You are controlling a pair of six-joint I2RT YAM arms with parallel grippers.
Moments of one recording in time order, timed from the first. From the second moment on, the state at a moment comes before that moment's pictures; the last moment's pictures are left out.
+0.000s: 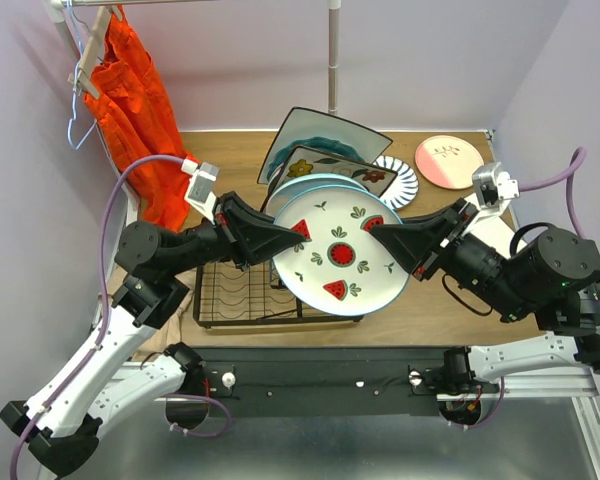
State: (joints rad) left arm -0.65 0.77 0.97 0.21 0.65 -0.79; right arm 1.53 0.91 1.51 -0.48 0.70 0.30
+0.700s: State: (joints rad) left arm -0.66 0.83 0.97 0.24 0.70 -0.86; right arm 1.54 0.74 1.26 -0.35 0.77 0.34
